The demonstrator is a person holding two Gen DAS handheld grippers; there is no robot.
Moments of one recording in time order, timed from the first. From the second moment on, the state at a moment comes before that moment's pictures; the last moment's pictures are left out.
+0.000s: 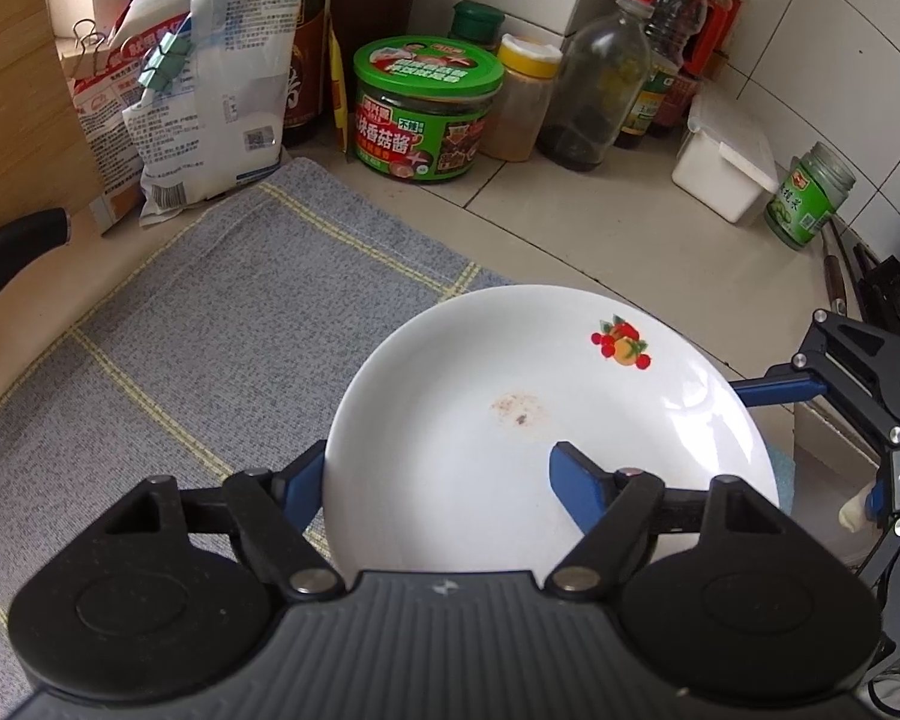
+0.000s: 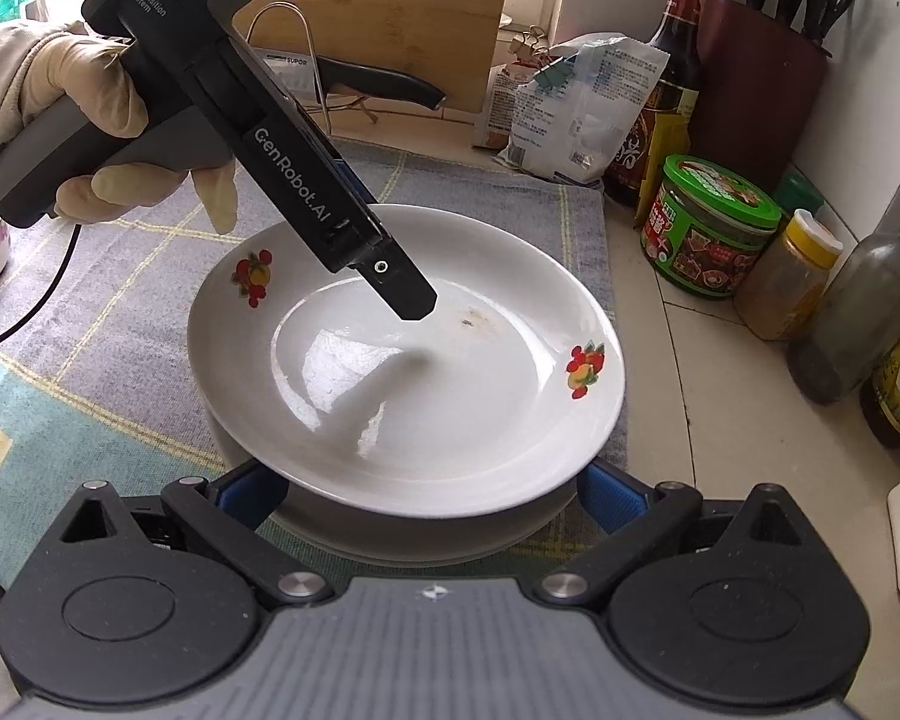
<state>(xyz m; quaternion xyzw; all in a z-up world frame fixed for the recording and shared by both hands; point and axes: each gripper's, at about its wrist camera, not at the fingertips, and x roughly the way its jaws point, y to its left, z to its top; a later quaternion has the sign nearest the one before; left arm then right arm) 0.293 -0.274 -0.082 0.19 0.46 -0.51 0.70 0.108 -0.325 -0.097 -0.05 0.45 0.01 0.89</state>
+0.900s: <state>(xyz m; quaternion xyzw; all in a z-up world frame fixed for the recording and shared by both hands) 0.278 -0.239 -0.053 0.17 0.39 -0.48 0.77 0.089 -0.320 -0.087 -0.04 0.45 -0.01 0.89</state>
